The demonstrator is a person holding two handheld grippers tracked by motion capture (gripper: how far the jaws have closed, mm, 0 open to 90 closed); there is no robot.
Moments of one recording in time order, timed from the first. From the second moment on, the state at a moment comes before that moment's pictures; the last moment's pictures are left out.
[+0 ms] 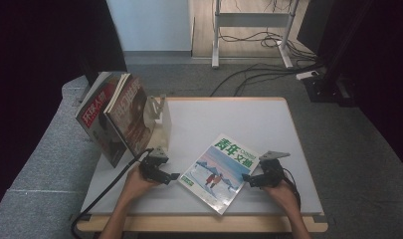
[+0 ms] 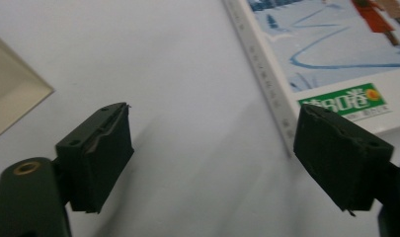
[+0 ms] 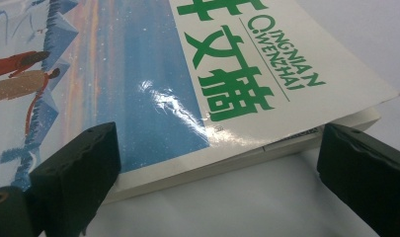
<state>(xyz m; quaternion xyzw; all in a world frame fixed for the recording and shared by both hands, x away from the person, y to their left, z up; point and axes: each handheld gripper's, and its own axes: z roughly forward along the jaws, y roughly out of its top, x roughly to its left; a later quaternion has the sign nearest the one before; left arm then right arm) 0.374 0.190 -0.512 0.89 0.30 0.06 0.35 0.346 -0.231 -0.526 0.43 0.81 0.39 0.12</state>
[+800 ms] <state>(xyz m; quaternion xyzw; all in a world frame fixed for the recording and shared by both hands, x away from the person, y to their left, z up) 0.365 0.175 -0.524 0.89 0.30 0.09 0.34 0.362 -0.220 -0.524 0.42 0.82 0.37 0.13</state>
